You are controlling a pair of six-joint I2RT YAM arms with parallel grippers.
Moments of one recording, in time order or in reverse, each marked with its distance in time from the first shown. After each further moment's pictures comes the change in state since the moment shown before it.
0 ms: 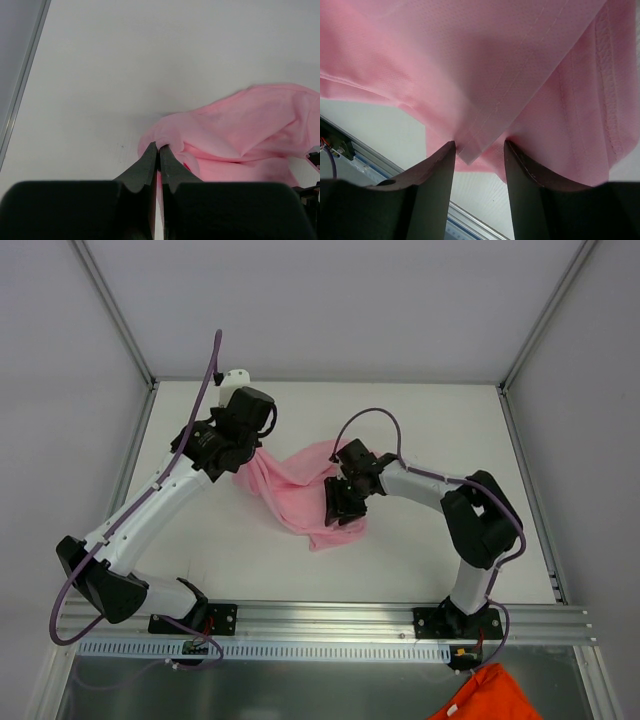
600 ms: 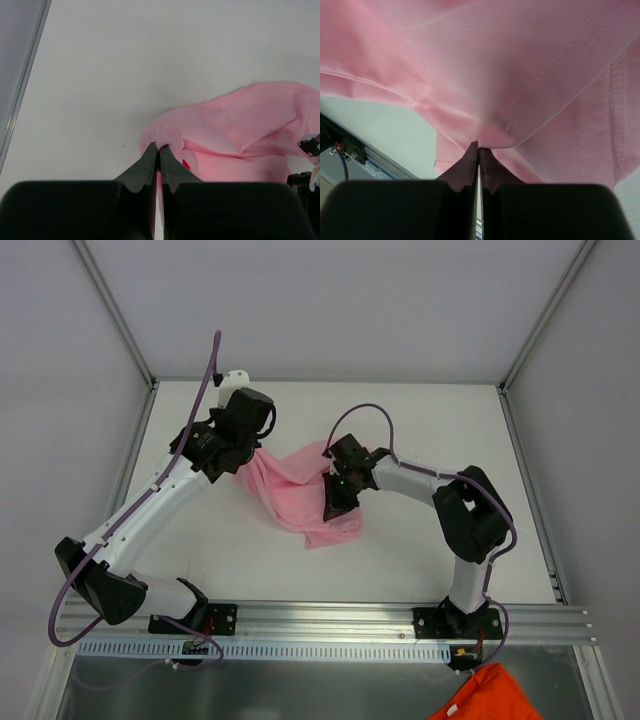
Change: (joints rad) left arm 0.000 -0.010 -0.006 0.002 0.000 0.003; right arm 0.014 0.065 0.084 -0.003 -0.019 0.021
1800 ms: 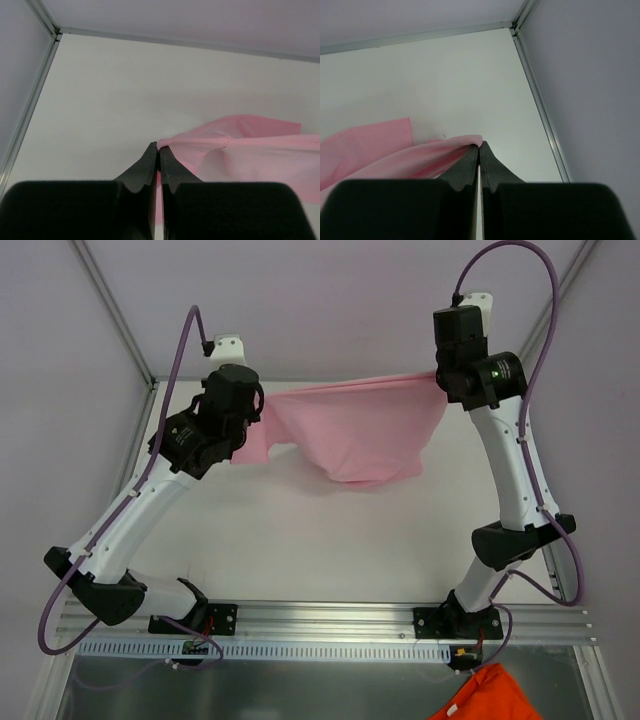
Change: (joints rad) left arm -0.018 -0.007 0.178 0.084 -0.020 0.141; right arm -0.308 -0.135 1.048 -0.656 1.047 -0.304
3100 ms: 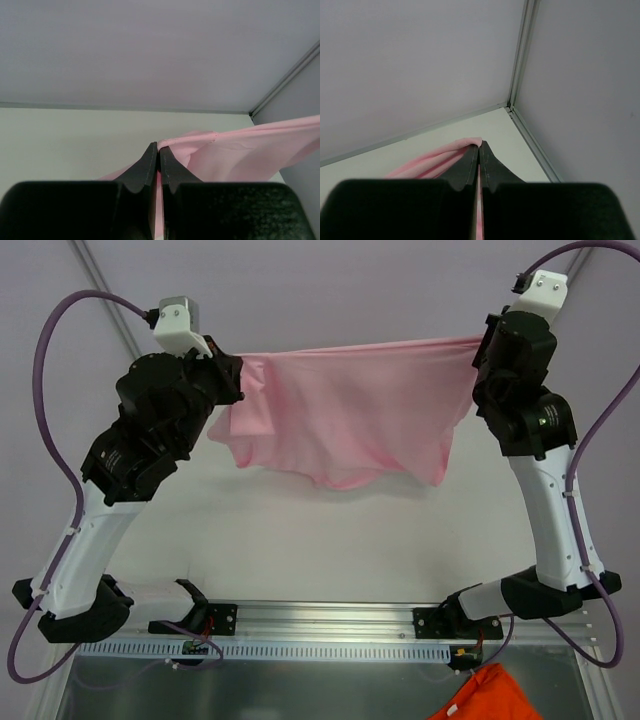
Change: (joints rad) left arm -0.043 -0.106 0.222 0.143 0.217 0.070; right arm -0.006 -0.317 -0.263 0.504 0.092 -0.145
